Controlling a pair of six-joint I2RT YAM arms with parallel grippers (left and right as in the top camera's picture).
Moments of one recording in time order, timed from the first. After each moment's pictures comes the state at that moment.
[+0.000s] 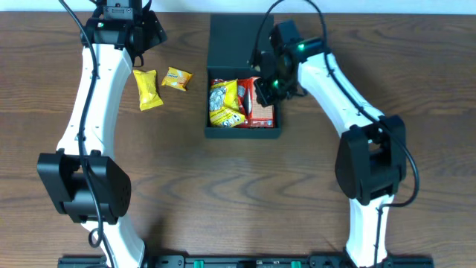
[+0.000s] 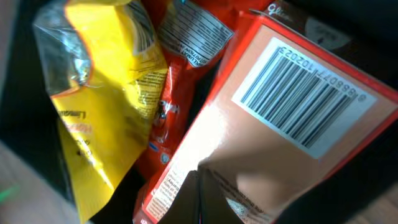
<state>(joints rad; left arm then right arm) -0.07 1.94 1.90 -0.89 -0.22 -0.49 0.36 2.17 1.83 -1.02 -0.34 -0.08</state>
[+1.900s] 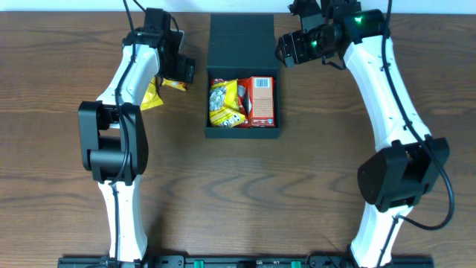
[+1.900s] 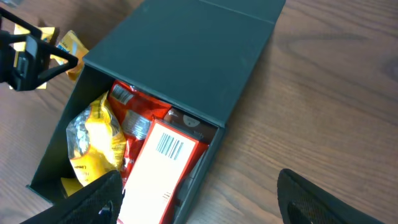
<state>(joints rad) -0.10 2.29 1.88 -0.81 0.07 0.08 0.20 2.07 2.07 -1.04 -0.29 -0.07</state>
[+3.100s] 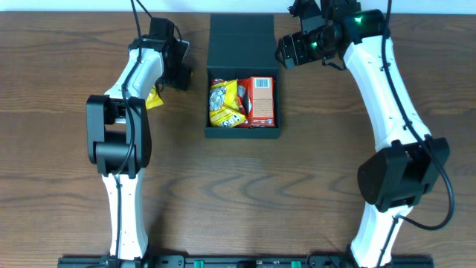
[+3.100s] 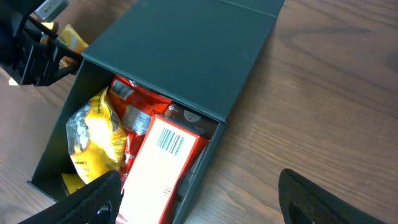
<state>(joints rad) -0.10 2.36 1.88 -0.79 0.07 0.16 0.20 2.07 2.07 -1.06 -0.29 -0.07</state>
